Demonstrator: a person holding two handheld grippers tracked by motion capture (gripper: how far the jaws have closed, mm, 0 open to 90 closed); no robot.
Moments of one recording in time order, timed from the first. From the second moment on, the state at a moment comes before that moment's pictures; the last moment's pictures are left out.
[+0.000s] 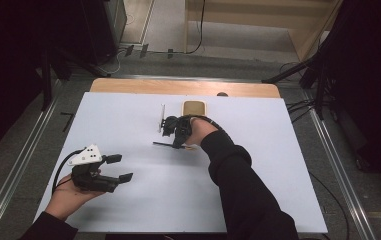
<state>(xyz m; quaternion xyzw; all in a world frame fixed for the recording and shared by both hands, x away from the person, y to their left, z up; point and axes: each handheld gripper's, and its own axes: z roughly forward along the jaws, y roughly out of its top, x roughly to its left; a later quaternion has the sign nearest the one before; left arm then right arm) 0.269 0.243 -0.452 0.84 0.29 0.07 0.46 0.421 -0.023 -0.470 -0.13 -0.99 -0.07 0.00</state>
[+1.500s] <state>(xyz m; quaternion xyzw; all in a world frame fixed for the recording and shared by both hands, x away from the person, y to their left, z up) 0.274 0.224 -0.453 0.86 0.28 0.02 0.44 0.327 -0.104 -0.440 -0.20 -0.95 -0.22 0.07</state>
